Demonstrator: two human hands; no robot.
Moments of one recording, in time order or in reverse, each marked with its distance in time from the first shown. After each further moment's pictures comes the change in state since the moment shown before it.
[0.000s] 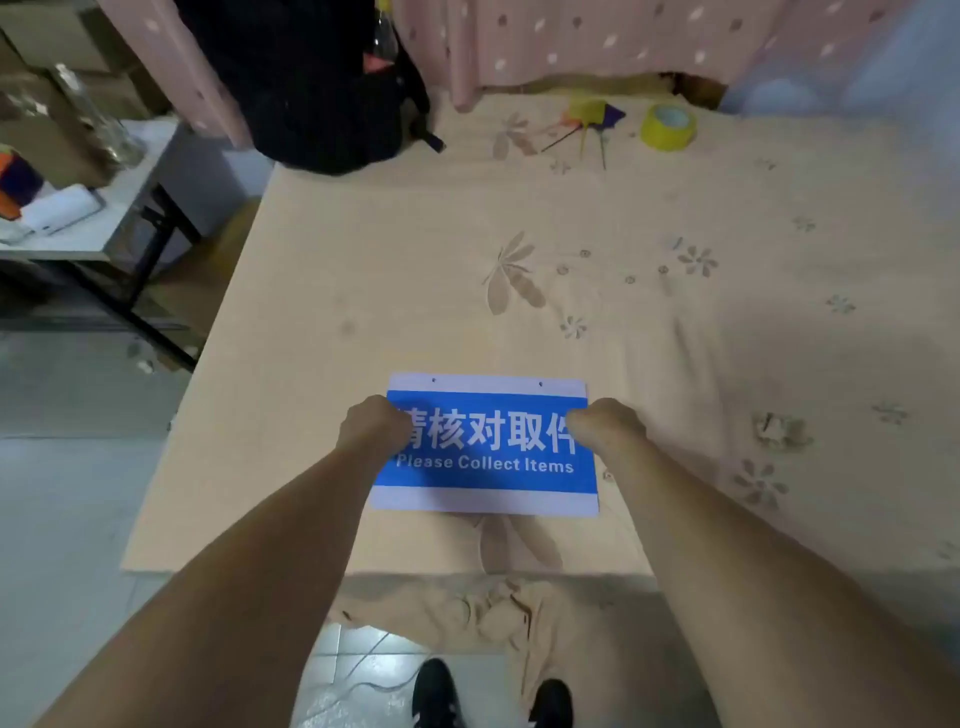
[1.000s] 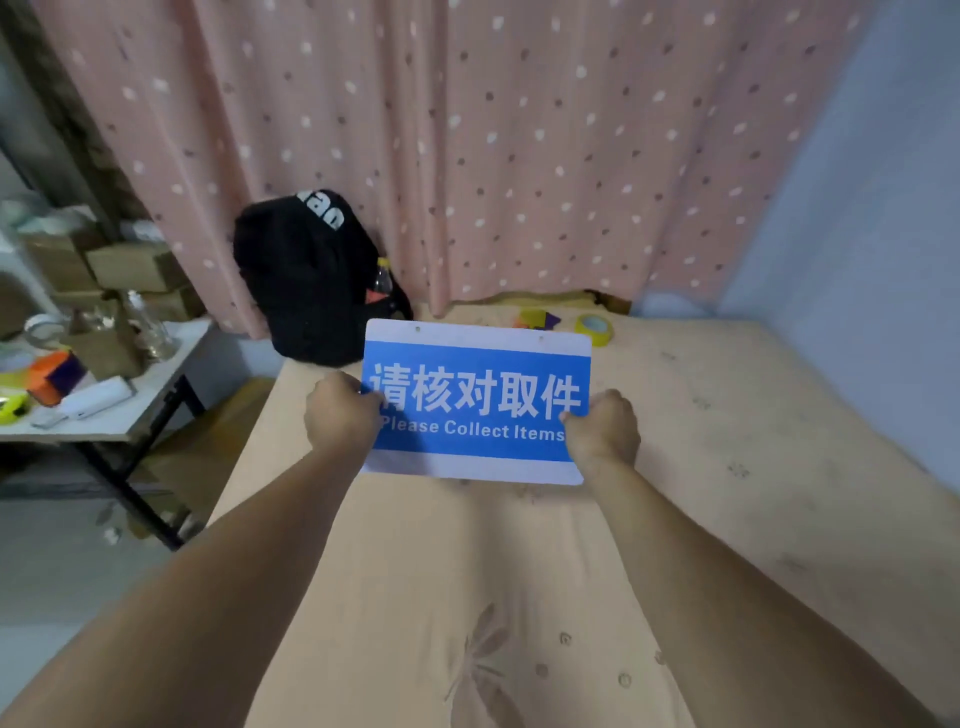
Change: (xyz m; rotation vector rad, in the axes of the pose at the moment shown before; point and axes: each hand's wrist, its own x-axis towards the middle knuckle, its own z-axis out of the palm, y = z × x) left_hand -0.065 0.127 -0.212 -0.516 0.563 0.299; right_hand -0.087 -0.089 -0.189 0.449 0.659 -0.313
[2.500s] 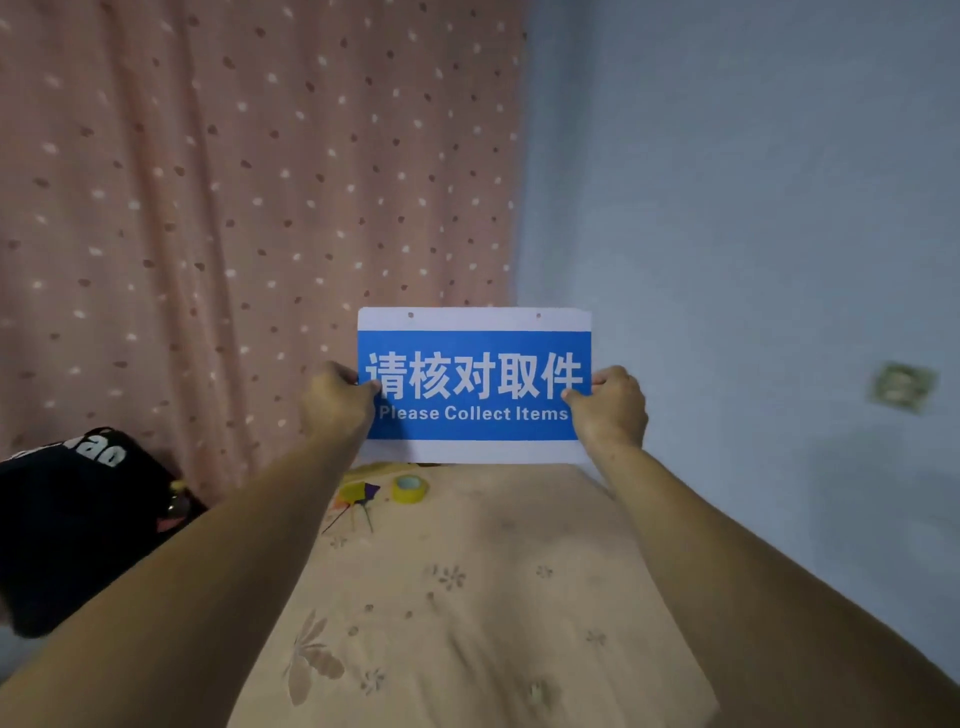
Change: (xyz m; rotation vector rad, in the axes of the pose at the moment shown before) left_hand -0.113 0.322 -0.045 -0.503 -0.238 0.427; right_hand -0.009 -0.032 -0.358 0.205 0.620 -0.074
